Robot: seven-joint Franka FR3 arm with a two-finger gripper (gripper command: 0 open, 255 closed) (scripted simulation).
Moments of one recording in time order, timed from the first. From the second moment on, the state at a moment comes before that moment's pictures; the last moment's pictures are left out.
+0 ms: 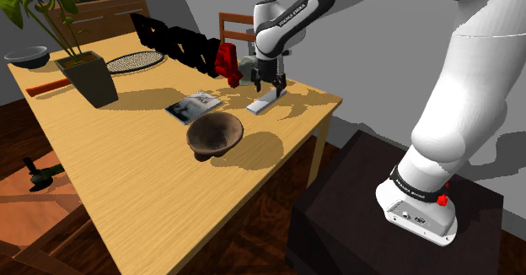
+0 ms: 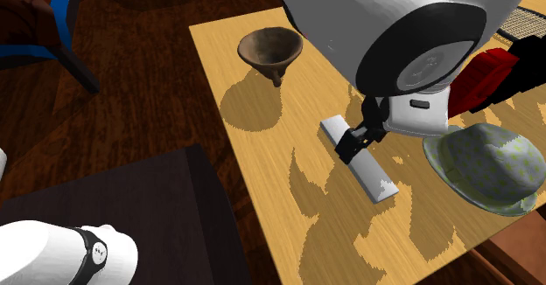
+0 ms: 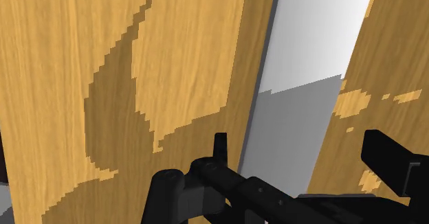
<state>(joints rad) -0.24 0.24 0.25 -2.04 -0.09 2.26 1.40</state>
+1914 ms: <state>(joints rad) -0.24 0.23 0.25 -2.02 -0.09 2.23 1.40</state>
